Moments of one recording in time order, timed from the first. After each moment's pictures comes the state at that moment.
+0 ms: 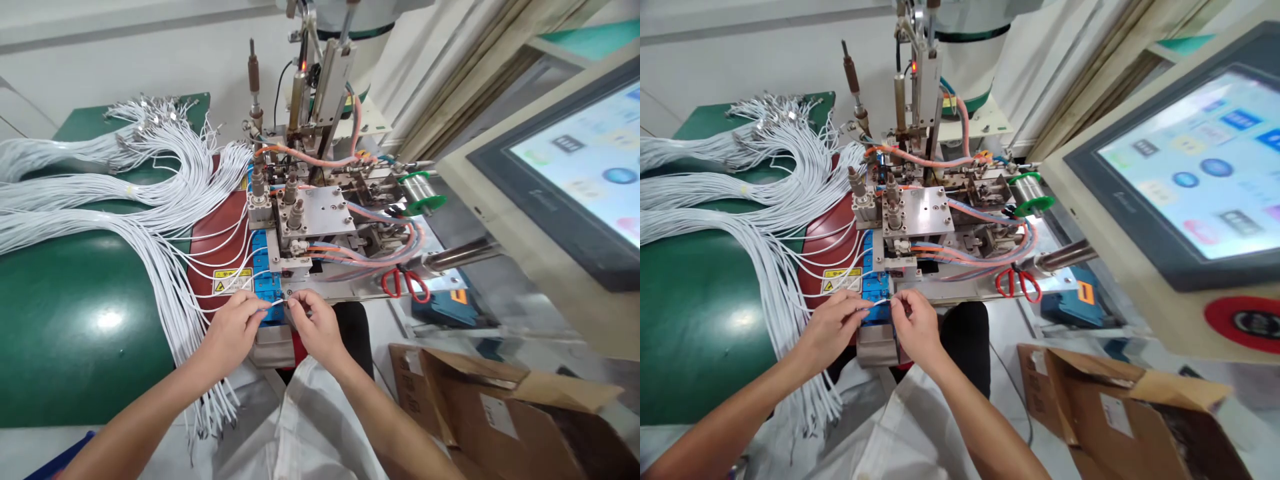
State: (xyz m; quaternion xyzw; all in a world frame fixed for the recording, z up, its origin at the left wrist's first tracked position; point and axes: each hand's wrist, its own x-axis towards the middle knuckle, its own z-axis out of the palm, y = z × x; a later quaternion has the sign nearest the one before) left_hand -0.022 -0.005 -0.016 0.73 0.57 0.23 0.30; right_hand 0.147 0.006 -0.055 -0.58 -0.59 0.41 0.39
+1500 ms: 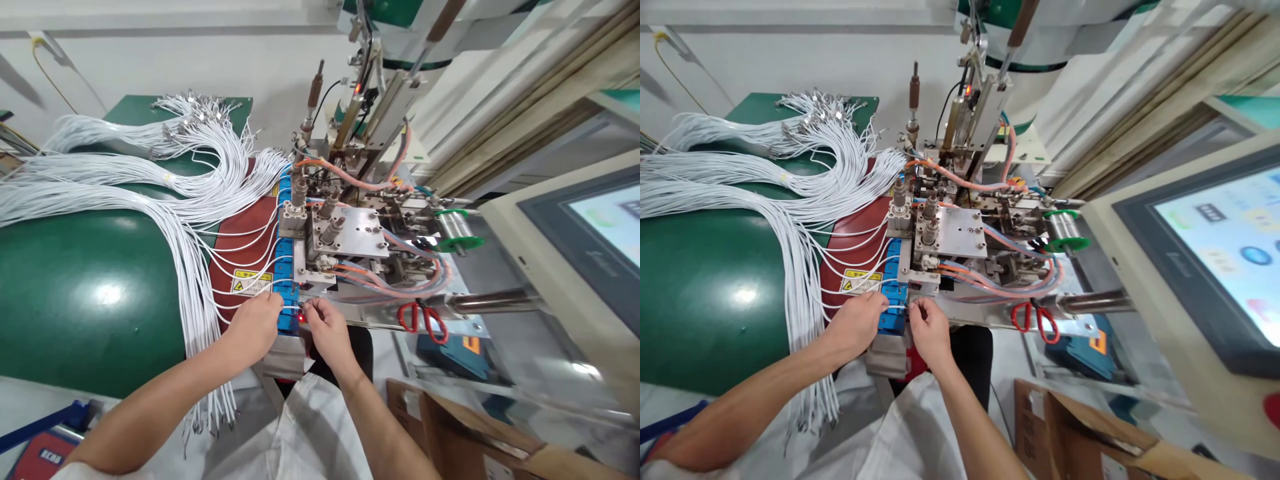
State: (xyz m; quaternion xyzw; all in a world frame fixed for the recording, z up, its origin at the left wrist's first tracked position) left_hand -0.008 0.004 -0.017 0.76 0.63 0.05 0.18; right_hand 0.145 0.020 -0.065 -0.60 -0.54 0.49 0.33
